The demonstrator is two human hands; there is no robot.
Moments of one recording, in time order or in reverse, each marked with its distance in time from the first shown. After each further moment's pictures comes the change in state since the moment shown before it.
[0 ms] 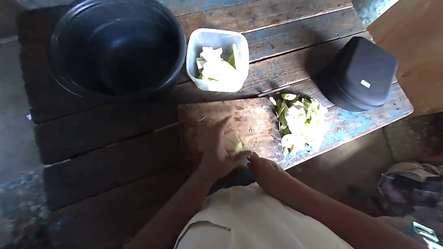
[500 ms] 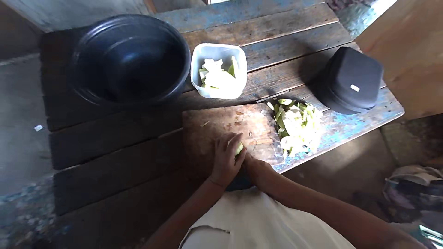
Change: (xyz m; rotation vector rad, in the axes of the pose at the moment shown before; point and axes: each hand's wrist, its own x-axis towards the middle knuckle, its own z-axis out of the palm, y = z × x) left_hand -0.026 -0.010 0.034 0.217 0.192 0.157; right_hand 0.030 -0.010 0.023 -0.085 -0.013 0.080
